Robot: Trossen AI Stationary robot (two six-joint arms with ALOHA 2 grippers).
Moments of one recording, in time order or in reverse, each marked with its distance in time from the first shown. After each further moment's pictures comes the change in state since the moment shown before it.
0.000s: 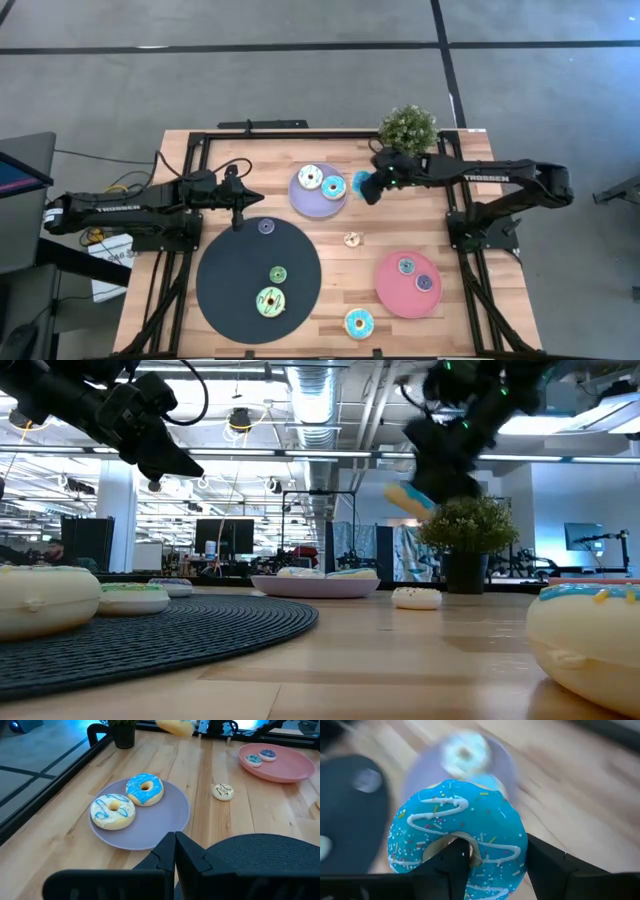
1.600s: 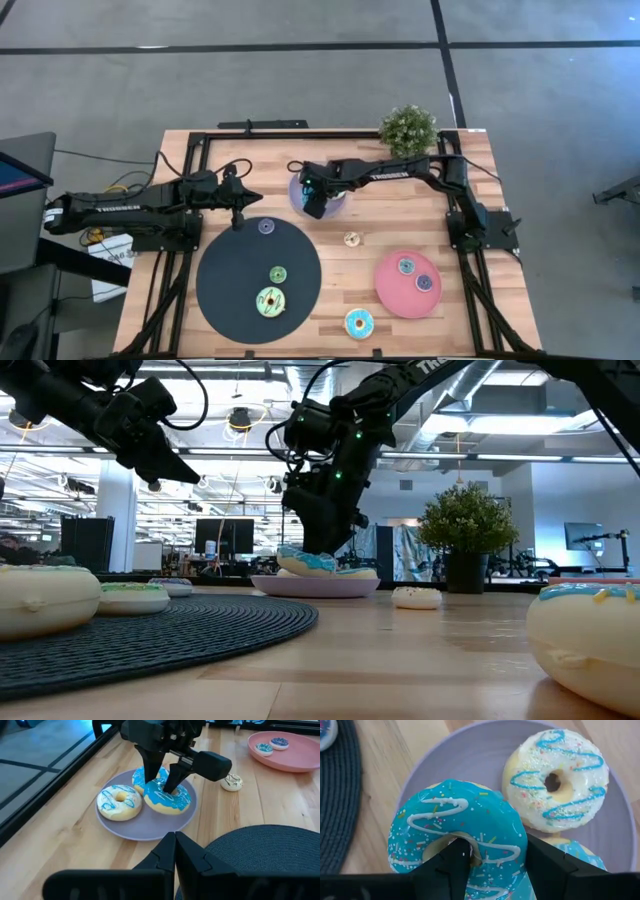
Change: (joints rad) left arm 0.000 0.000 0.000 -0.041 -0.031 0.015; right arm 0.117 0.823 0.761 -0.225 0.060 -0.272
